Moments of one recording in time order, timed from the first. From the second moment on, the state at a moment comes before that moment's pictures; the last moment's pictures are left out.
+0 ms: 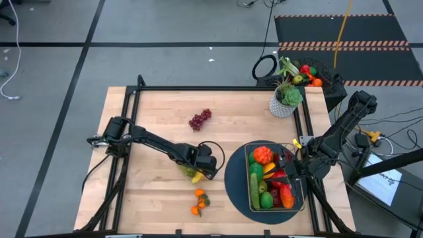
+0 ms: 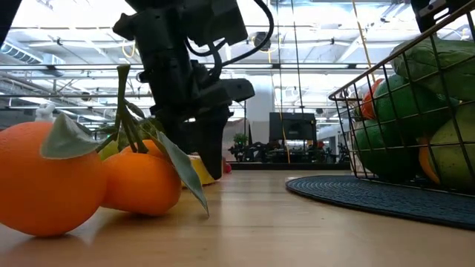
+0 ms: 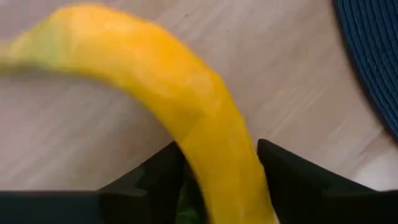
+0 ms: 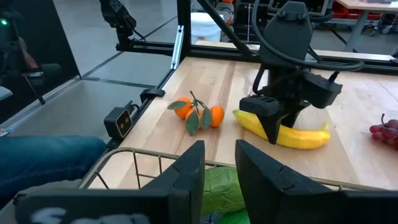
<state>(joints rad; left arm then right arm) -0.21 1.96 1.23 -0.50 -0.16 -1.07 0.85 0.81 0.44 0.02 0.57 0.23</state>
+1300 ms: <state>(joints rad) -0.37 1.70 1.23 0.14 -0.81 -0.06 0.59 1.16 0.44 0.78 0.74 0.13</state>
